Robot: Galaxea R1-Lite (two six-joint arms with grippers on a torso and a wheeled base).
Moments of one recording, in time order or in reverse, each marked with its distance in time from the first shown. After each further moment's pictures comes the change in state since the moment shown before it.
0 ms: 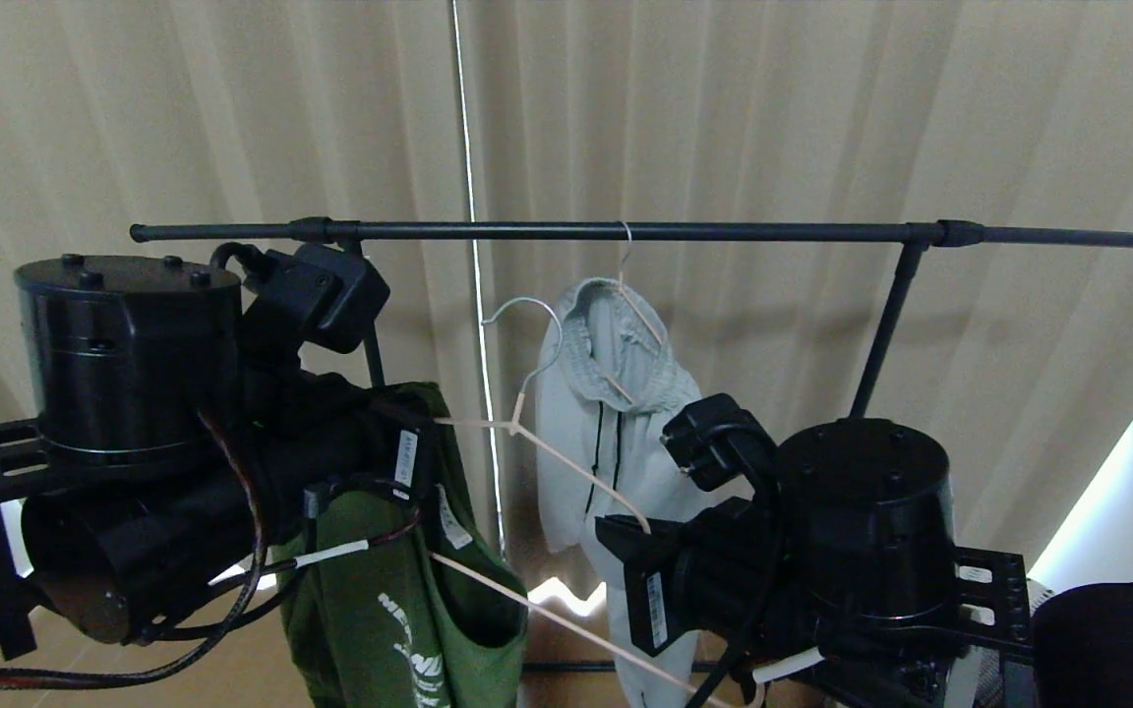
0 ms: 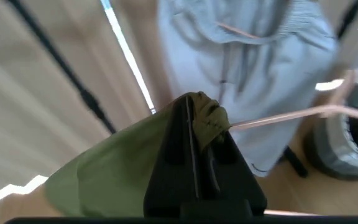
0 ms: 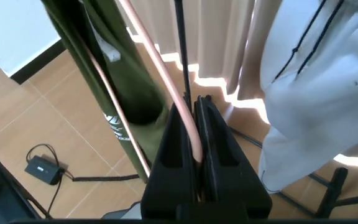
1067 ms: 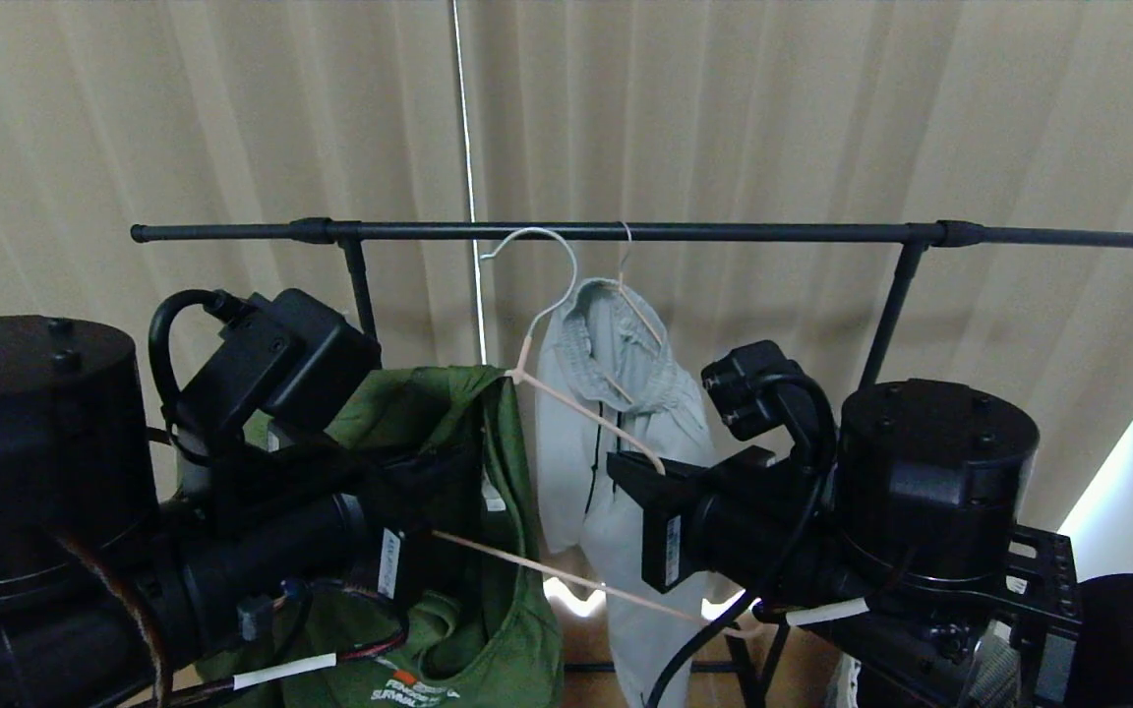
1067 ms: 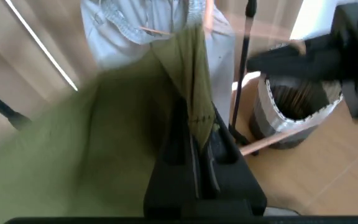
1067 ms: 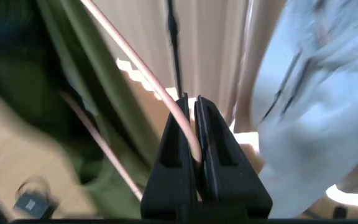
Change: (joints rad) left arm -0.097 -0.114 0.129 -0.051 -0.171 0.005; right arm -0.049 -0.021 0.026 -0.191 -0.010 -0.074
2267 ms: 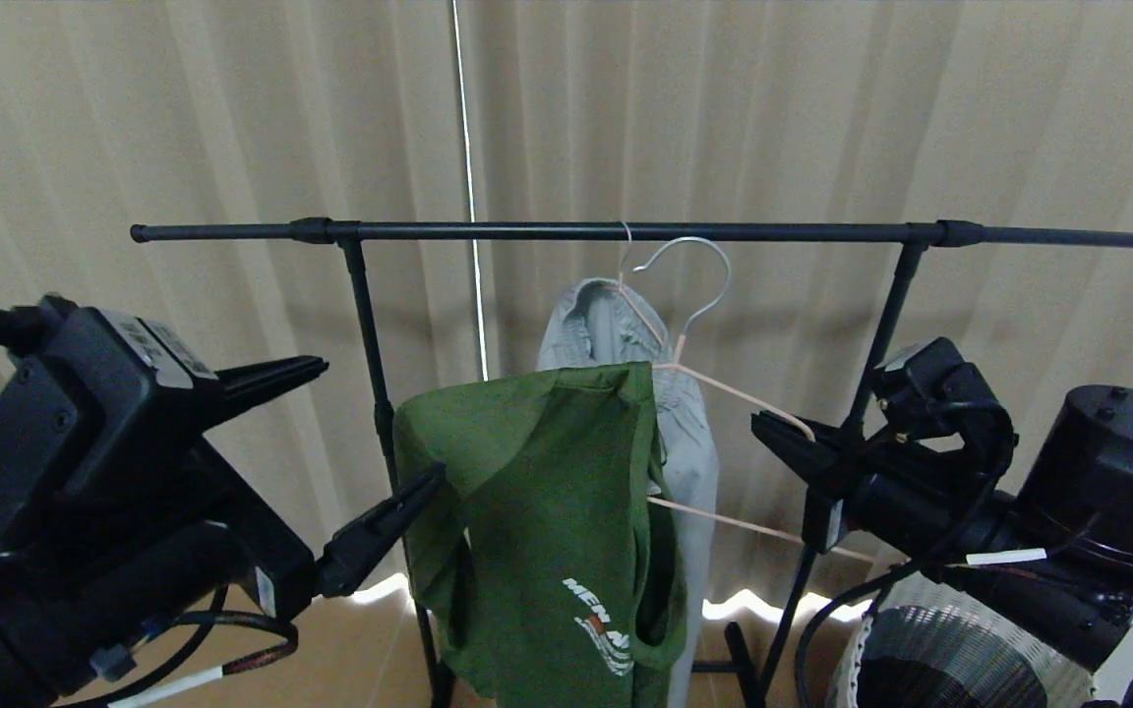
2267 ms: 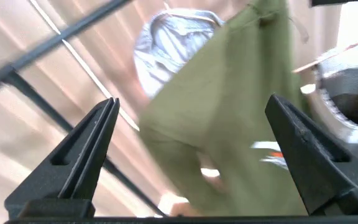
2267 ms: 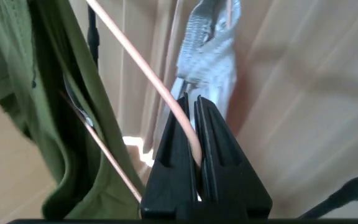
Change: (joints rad) left arm 0.086 -0.145 0.176 -0.238 -0.016 0.342; right arm -0.319 -0.101 0.290 -0.316 0.213 -0.358
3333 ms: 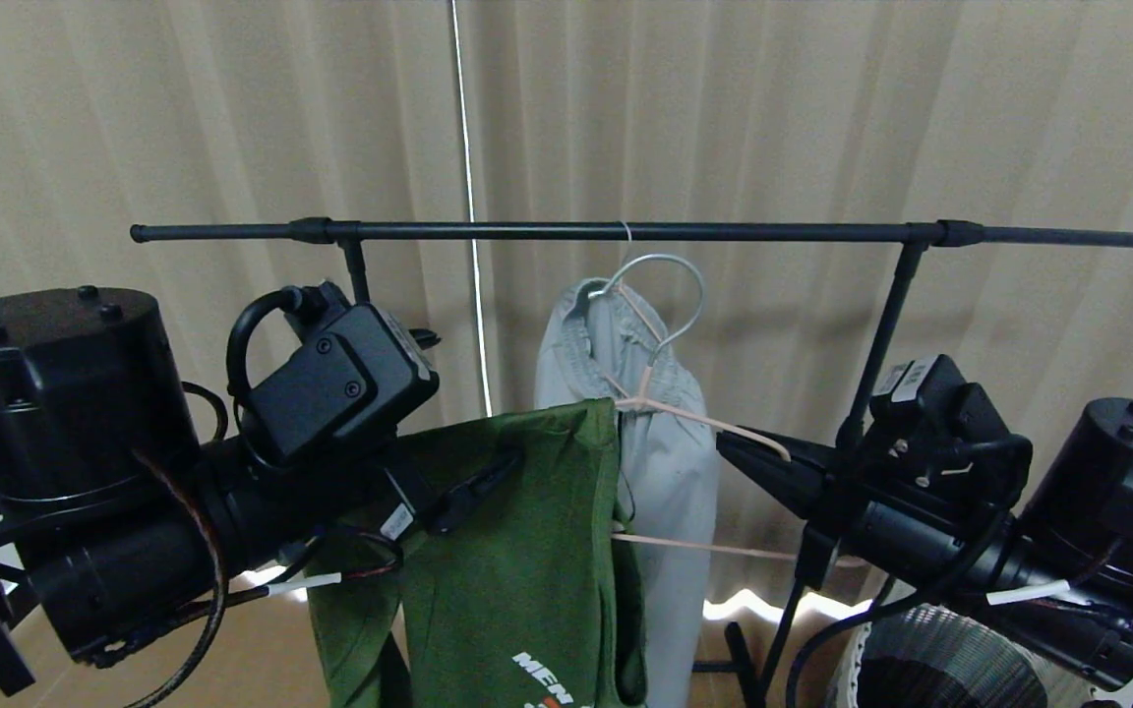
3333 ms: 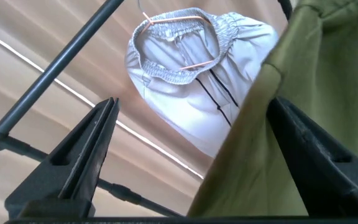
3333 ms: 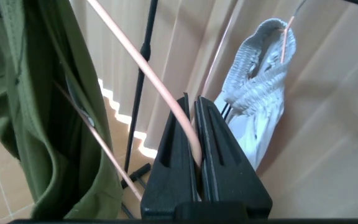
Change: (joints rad) left arm 0.057 0.248 -0.166 0.000 -0.153 0.215; right arm 0.051 0.000 0.027 -0.073 0.163 -0.029
